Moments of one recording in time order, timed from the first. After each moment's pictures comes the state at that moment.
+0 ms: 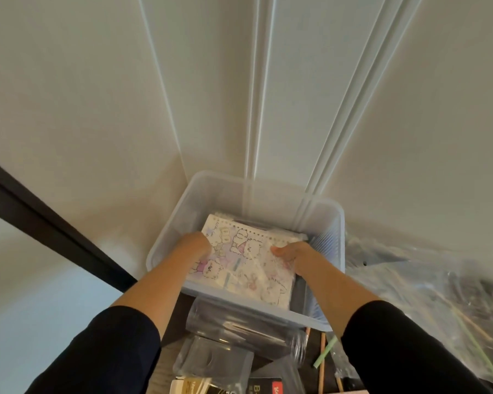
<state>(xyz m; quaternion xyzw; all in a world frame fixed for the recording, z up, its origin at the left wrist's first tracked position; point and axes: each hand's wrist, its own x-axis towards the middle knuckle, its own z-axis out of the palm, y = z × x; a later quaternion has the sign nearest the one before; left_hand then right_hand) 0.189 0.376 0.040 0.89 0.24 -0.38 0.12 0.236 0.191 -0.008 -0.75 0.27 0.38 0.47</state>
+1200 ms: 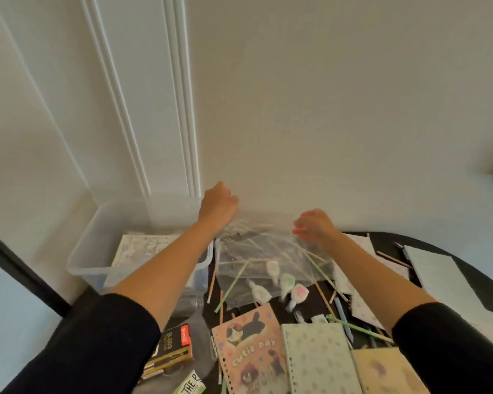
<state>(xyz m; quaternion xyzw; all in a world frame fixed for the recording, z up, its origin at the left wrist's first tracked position) 0.117 0.150 0.195 0.92 0.02 -0.01 0.40 0.088 -0.042 0.172 -0.76 0.25 0.07 0.60</state>
